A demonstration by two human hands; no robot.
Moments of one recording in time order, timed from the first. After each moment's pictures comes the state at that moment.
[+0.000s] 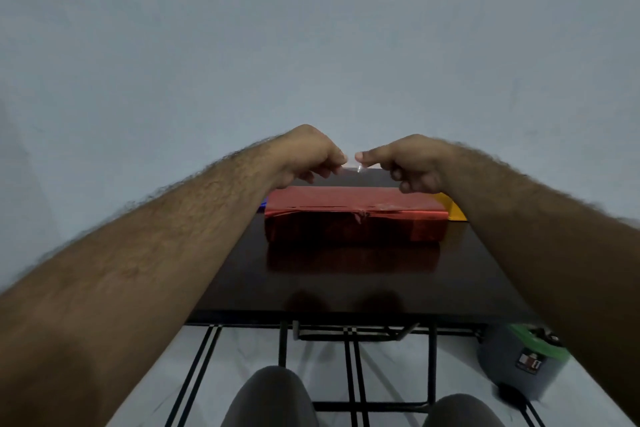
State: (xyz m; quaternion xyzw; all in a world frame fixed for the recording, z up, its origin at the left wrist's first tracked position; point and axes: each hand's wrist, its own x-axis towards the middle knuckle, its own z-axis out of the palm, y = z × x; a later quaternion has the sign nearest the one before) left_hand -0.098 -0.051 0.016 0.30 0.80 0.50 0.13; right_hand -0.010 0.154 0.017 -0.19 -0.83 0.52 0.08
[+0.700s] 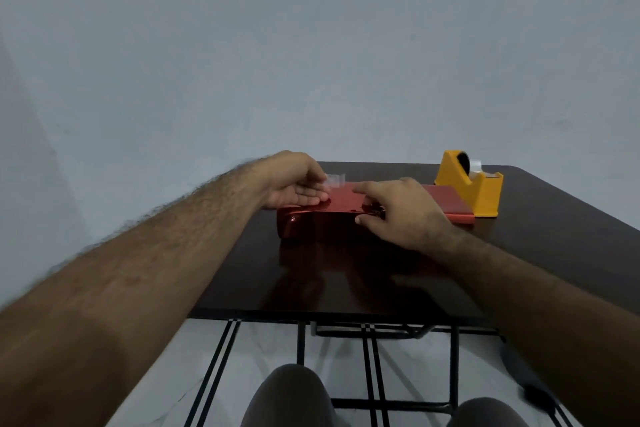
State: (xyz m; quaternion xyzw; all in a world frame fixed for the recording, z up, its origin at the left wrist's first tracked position) left_hand -0.139 -0.080 -0.032 0.15 0.74 0.60 0.27; right_hand -0.001 0.118 -0.073 0.06 -0.96 0.02 0.26
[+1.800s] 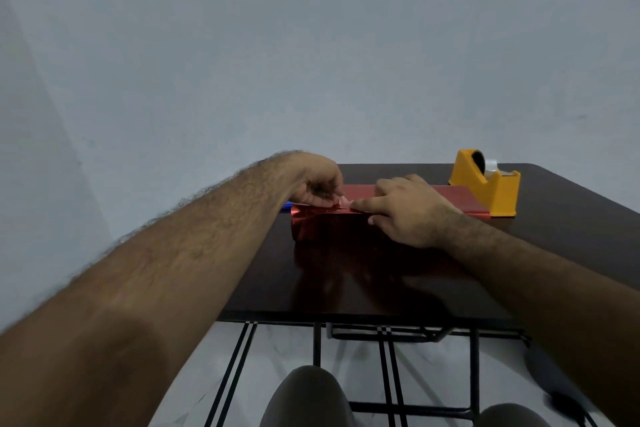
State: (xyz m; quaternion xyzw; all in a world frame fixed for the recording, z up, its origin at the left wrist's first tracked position) left_hand -0.133 -0.061 -0.014 0.10 0.84 0.48 0.25; right_hand -0.015 0.122 -0.066 0.09 -0.98 -0.12 0.14
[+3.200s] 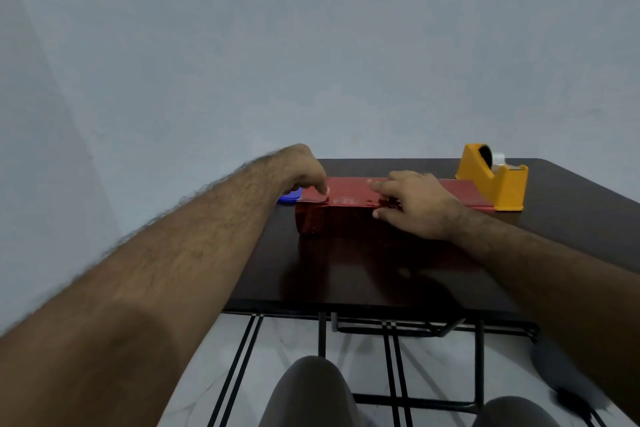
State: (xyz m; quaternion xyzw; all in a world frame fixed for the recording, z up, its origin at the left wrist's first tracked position) left_hand -0.135 -0.084 -0.010 0.12 0.96 0.22 0.08; right_hand -0.012 0.124 -0.070 0.07 -0.98 0.00 0.17
